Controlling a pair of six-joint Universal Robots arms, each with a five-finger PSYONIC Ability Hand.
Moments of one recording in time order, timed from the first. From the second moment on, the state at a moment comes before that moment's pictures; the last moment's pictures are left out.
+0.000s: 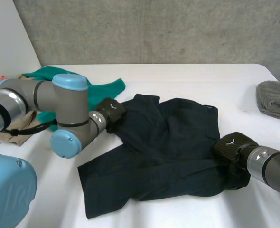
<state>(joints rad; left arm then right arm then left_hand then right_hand) 4.22 -2.53 -0.82 2.92 -1.49 3.80 1.82 -1.27 1.70 0.29 1.39 2.41 1.14 1.19 1.18 1.19 0.98 1.13 1.17 1.19 1.19 1.01</state>
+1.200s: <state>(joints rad) 3.98 -2.01 -1.42 2.70 -1.72 3.46 1.76 -1.43 1.62 0.23 1.28 2.89 0.74 0.73 0.73 0.73 0.55 1.13 1.17 1.19 1.19 1.01</state>
